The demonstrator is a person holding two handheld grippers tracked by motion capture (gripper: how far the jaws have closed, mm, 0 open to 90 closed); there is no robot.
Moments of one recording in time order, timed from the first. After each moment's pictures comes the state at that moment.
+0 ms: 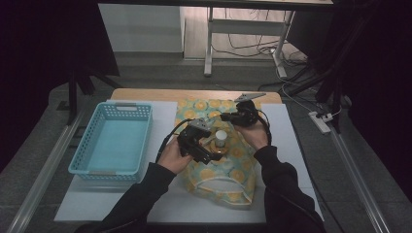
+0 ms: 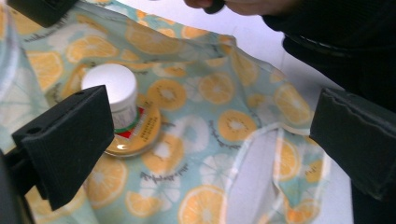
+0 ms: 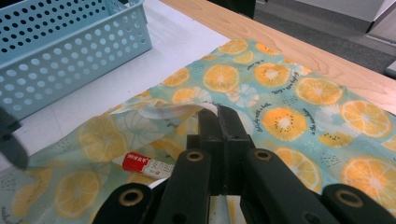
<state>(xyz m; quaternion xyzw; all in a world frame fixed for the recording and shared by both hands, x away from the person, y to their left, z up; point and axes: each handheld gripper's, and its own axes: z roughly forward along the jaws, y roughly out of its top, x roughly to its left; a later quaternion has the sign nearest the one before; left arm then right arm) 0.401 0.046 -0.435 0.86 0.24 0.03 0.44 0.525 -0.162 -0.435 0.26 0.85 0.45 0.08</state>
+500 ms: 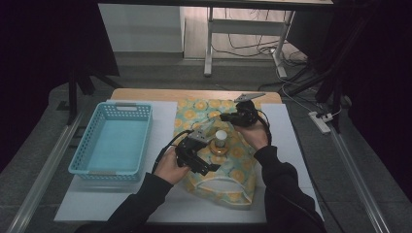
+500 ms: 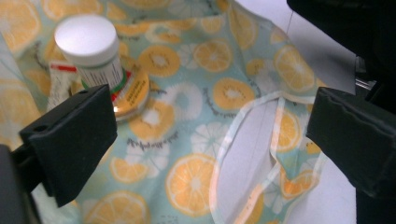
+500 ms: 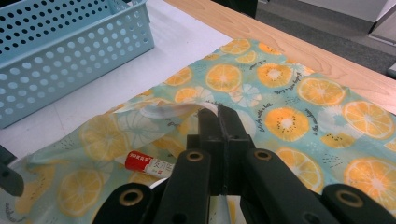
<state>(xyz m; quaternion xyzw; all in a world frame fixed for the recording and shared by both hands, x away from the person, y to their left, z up) 0.381 0.046 -0.457 0.87 0.26 0.03 0.41 0.524 -0.161 -0.434 0.26 0.85 0.45 0.08</state>
